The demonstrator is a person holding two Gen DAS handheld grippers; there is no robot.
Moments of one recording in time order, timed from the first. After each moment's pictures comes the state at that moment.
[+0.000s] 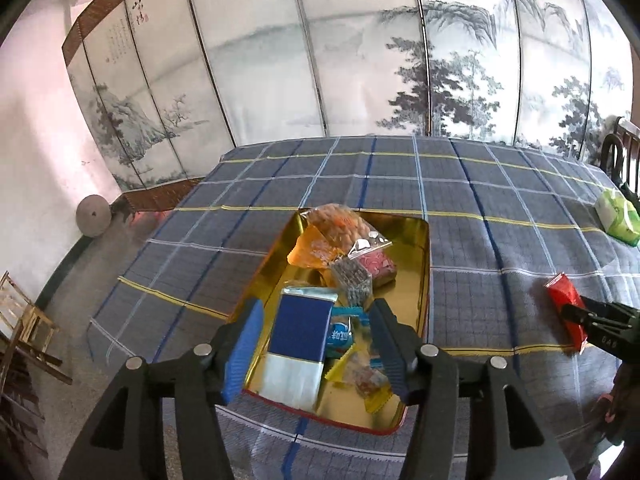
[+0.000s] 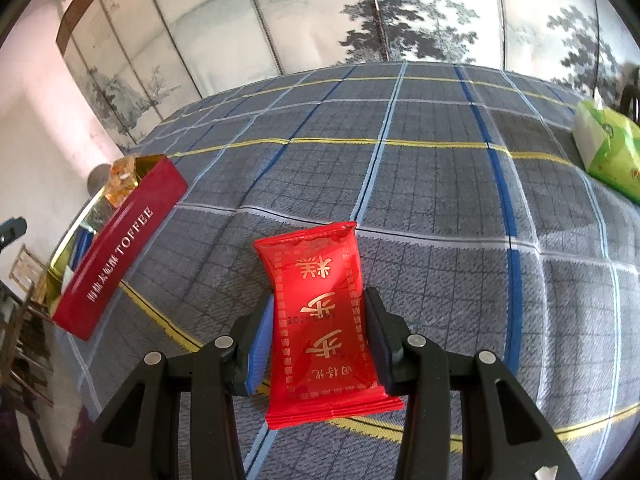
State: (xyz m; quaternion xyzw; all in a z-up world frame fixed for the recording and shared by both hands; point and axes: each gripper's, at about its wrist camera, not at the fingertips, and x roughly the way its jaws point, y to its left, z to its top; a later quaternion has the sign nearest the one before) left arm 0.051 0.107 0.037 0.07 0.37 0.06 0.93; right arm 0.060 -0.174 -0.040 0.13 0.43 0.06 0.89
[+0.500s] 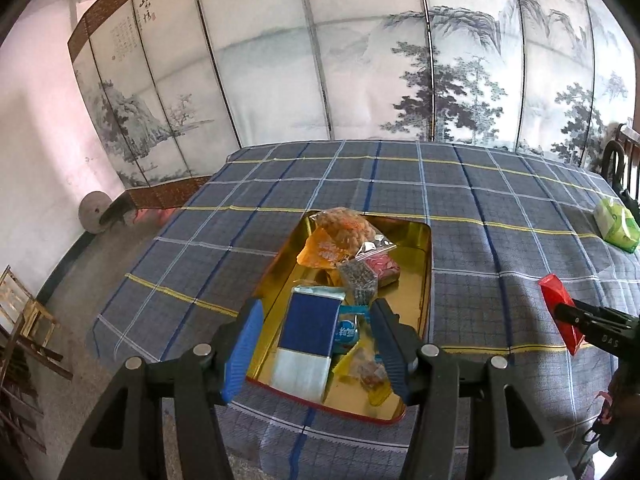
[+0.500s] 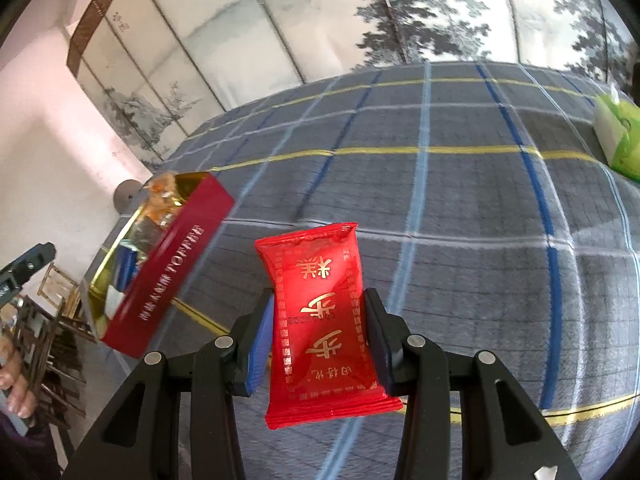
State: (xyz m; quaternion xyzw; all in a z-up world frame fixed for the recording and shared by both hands) left arm 0.040 0.112 0.047 0.06 0.37 0.06 0.93; right arm 0.059 -0.145 -0.013 0.16 0.42 0.10 0.89
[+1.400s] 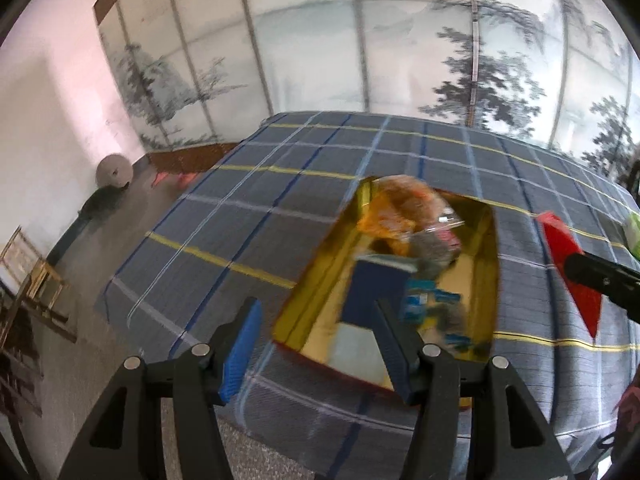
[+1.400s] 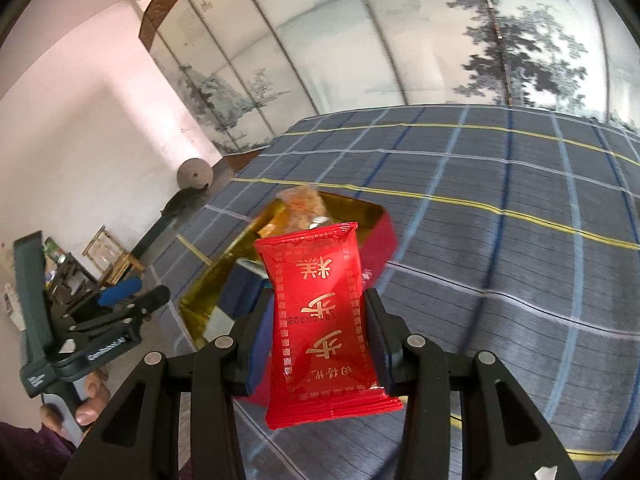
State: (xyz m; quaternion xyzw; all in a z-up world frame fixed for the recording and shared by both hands) left arm 0.043 0.179 0.019 0.02 0.40 0.12 0.91; right arm 0.097 -0.018 0.042 0.13 0.40 0.23 0.88
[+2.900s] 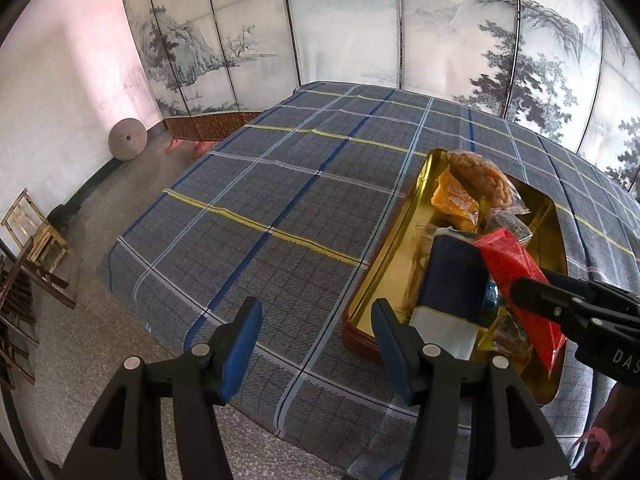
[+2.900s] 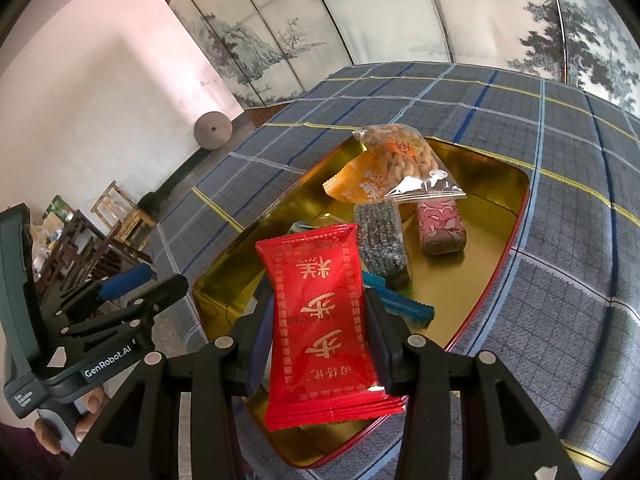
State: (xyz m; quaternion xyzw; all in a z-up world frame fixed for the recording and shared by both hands) left arm 0.046 0.235 -0.012 -0.02 0.43 0.14 0.89; right arm 0.123 0.081 0.003 0.09 0.45 0.27 0.85
